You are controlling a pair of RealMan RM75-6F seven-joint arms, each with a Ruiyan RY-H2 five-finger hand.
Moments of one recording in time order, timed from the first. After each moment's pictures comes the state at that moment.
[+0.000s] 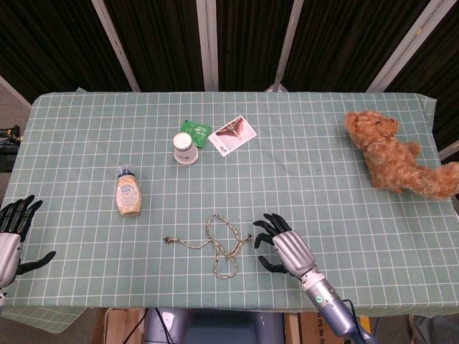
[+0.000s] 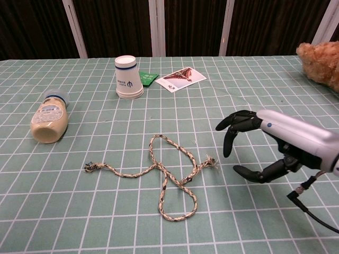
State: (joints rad) left arm -0.06 -1.15 -0.03 -1.59 1.57 1.56 -0.03; right arm 0.40 -1.57 0.08 -1.70 -1.48 1.09 -0.11
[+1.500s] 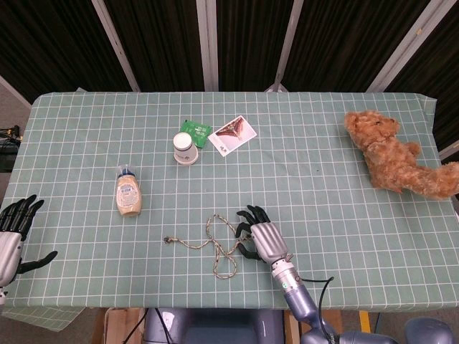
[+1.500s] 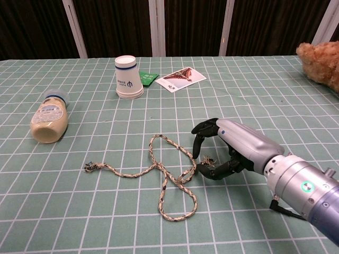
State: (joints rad) left arm -0.07 -1.14 -0.03 -1.59 1.57 1.54 -0.07; right arm 0.48 -1.86 0.16 -1.47 -1.31 1.11 -0.20
